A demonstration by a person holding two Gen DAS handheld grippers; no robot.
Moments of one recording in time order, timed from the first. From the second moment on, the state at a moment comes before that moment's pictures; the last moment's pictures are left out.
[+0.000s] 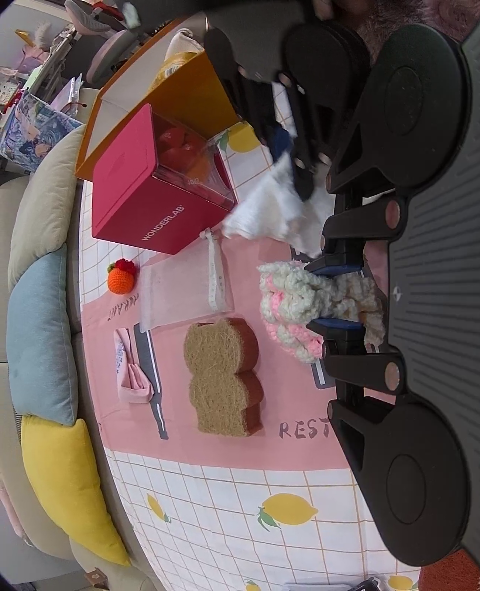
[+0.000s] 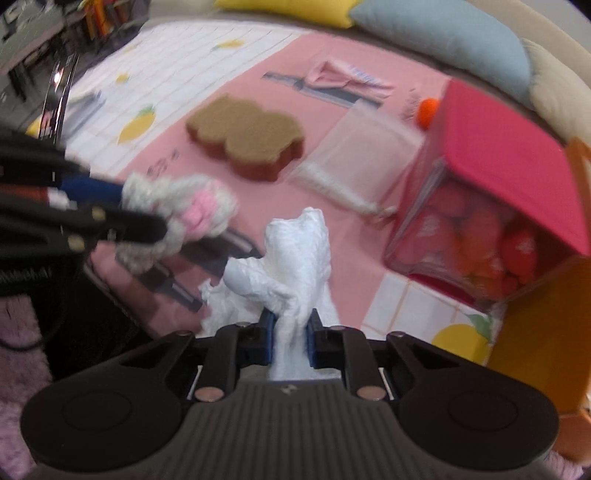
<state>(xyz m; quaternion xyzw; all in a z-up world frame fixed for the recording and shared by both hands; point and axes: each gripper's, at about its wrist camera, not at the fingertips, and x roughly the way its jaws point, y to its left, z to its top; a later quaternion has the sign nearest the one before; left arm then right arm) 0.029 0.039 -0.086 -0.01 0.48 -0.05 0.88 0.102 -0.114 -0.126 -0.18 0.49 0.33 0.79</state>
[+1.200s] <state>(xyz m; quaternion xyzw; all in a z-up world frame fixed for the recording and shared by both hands) 0.137 -0.122 0.040 0.04 0.32 -0.26 0.91 0.173 -0.303 0.042 -0.08 0.37 0.13 0.92</state>
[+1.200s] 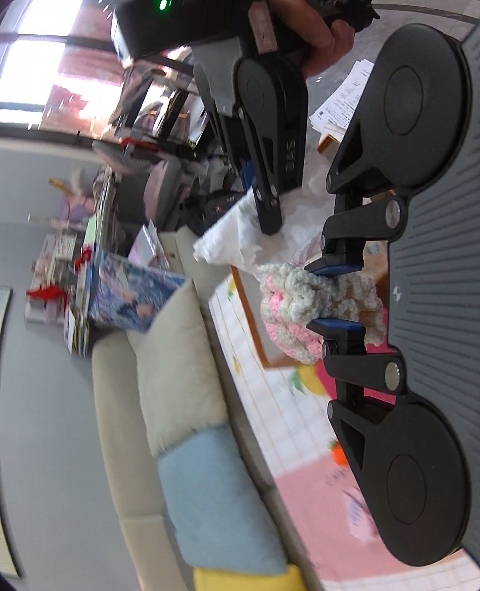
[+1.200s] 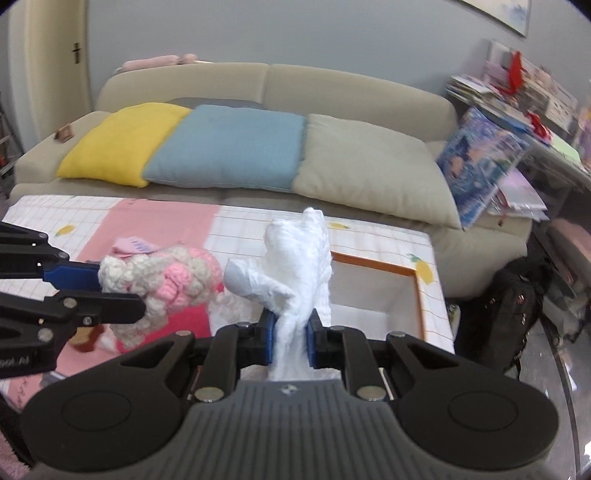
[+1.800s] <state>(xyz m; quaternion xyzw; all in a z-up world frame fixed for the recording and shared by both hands) 0.206 -0.207 -0.014 0.16 0.35 -0.27 0.89 0.261 -0.362 -0.036 -0.07 0.44 0.06 0.89</state>
